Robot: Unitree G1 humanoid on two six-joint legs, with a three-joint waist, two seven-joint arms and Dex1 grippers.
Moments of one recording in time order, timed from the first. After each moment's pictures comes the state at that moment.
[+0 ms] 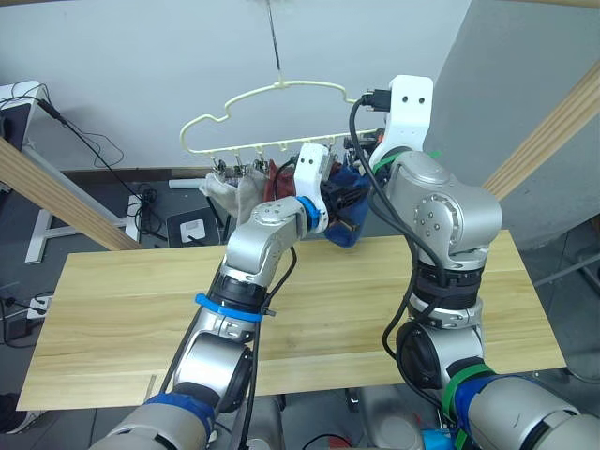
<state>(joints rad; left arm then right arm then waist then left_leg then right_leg) -0.82 0.07 -0.10 0.17 -0.28 0.64 -0.53 -0.99 0.11 -0.14 -0.21 0.10 1.19 -0.18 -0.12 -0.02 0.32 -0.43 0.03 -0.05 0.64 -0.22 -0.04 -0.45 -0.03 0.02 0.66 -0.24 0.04</state>
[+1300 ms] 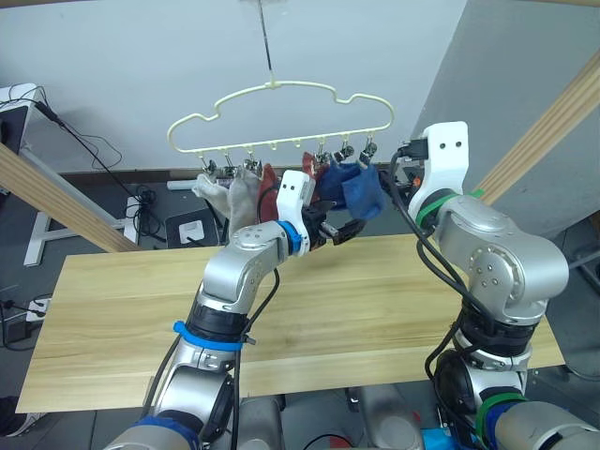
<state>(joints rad) -0.59 0.16 -0.11 -0.12 -0.33 0.77 -0.54 -0.67 -0.17 -0.11 -0.64 0.25 1.38 0.09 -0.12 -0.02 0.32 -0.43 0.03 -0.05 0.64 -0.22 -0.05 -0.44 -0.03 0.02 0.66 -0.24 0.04</state>
